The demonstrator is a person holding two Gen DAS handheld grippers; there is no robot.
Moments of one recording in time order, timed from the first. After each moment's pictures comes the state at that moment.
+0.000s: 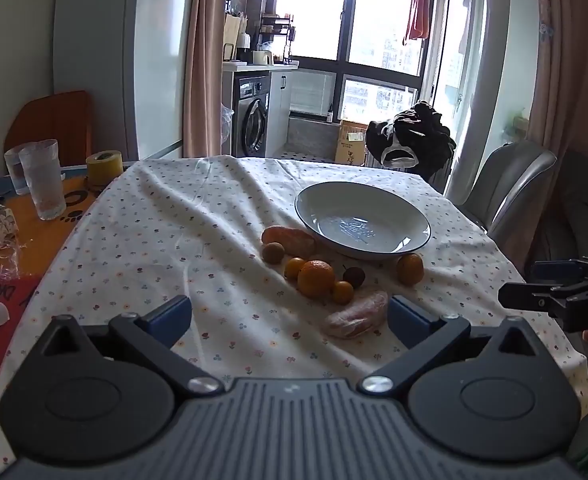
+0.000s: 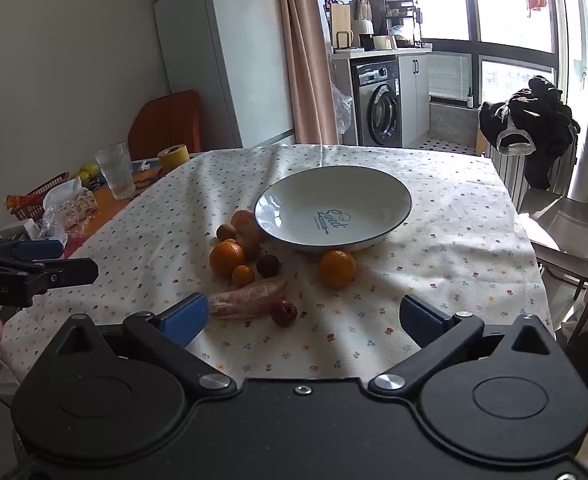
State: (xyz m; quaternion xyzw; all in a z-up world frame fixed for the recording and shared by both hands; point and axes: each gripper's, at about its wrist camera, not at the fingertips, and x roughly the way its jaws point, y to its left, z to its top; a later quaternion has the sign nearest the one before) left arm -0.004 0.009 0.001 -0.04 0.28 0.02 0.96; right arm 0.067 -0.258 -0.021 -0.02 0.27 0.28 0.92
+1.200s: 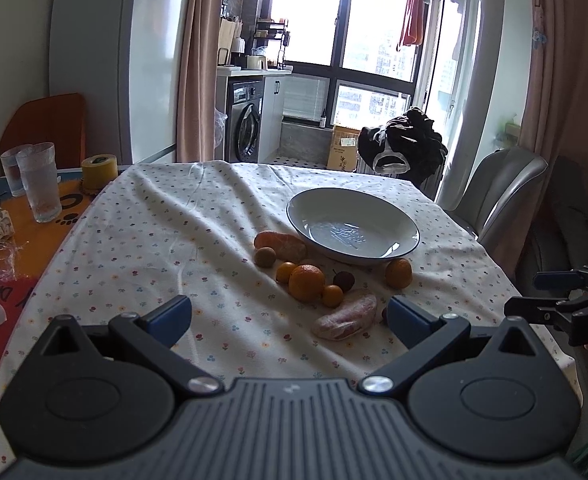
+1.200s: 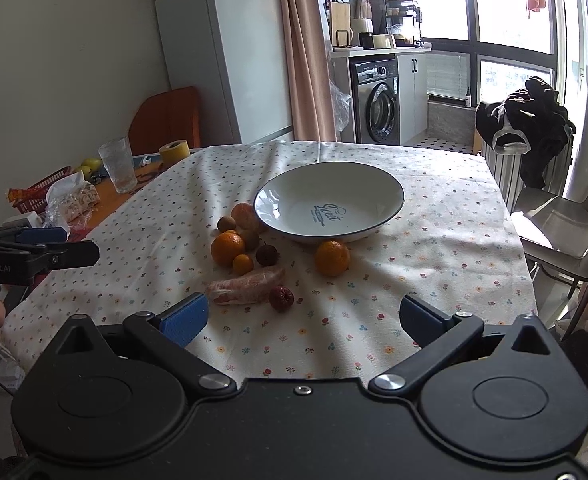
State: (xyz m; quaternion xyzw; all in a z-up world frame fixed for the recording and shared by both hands) left arm -0.011 0.008 0.007 -0.05 0.27 0.01 0.96; right arm 0.051 -0.267 -0.016 -0.03 0.28 0.28 0.92
